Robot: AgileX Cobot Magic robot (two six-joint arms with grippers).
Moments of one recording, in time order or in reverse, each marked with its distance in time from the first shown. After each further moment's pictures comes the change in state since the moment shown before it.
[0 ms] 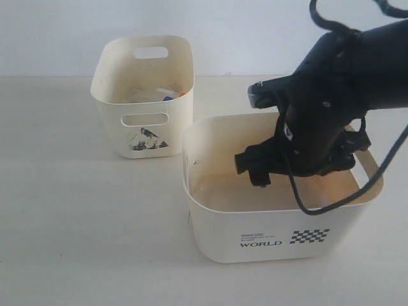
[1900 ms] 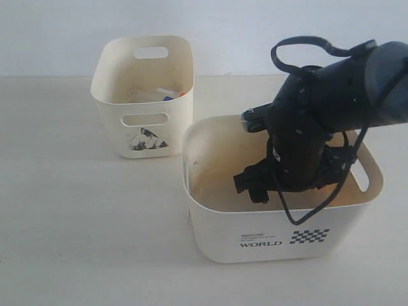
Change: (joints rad) left arm 0.000 0.000 0.000 0.000 0.000 0.000; right arm 0.000 0.133 -0.008 -0.075 -0.028 0.038
